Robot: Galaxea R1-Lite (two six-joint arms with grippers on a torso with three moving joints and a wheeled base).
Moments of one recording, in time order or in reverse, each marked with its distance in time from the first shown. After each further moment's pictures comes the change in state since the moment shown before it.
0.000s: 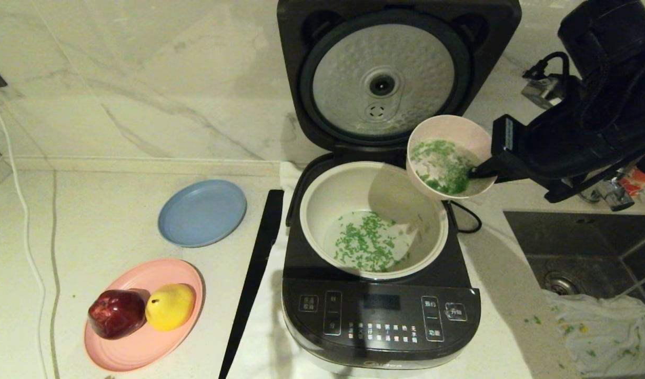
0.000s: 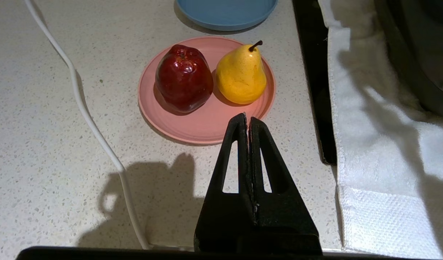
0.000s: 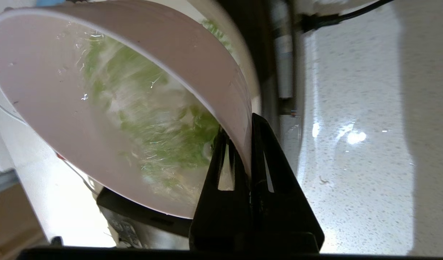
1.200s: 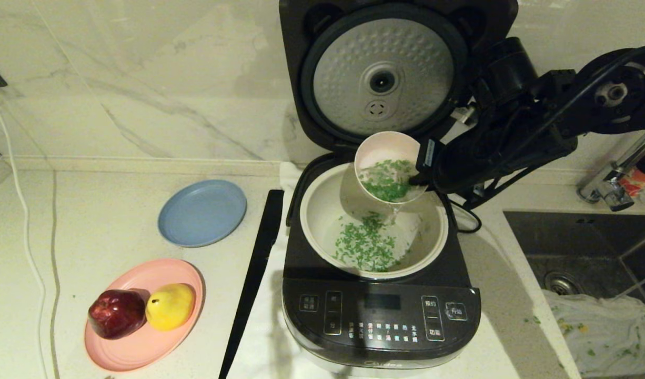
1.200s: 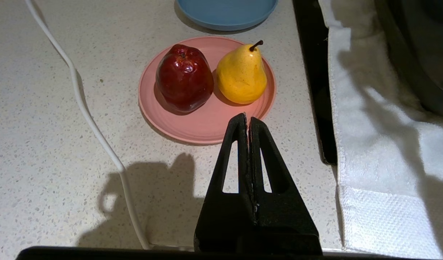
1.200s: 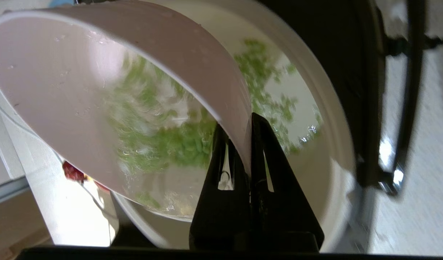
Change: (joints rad) left arm 0.000 0.000 0.000 0.000 0.000 0.000; right arm 0.095 0.178 -0.011 -0.221 -0.038 0.077
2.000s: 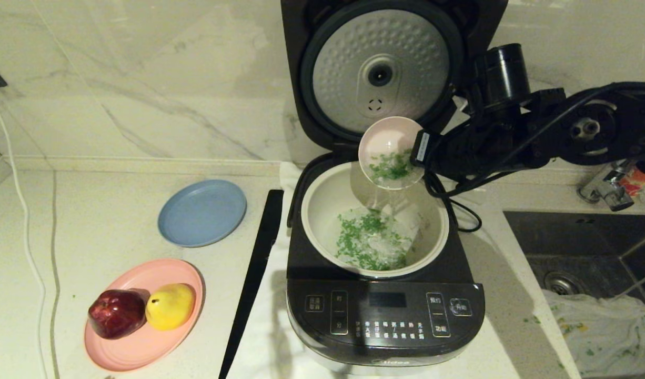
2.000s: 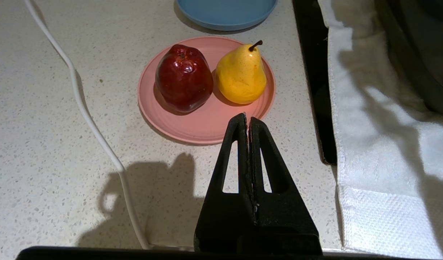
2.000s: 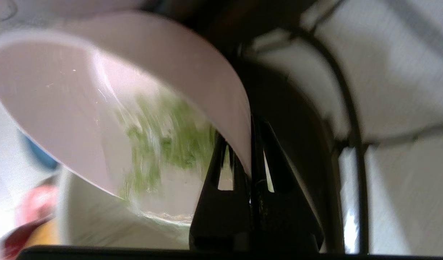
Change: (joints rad) left arm 0.000 0.000 0.000 0.000 0.000 0.000; right arm 0.016 -0.018 0.181 -0.394 -0.253 -0.160
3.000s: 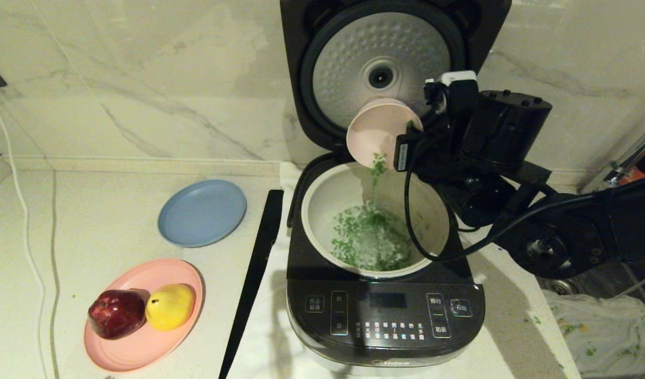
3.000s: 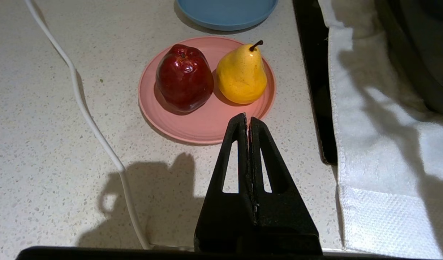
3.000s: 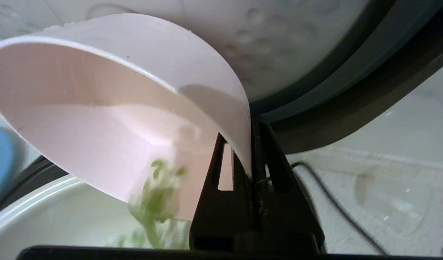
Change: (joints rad) left arm 0.000 0.000 0.000 0.000 0.000 0.001; right arm 0.124 -0.016 0.498 -1.099 -0.315 -0.659
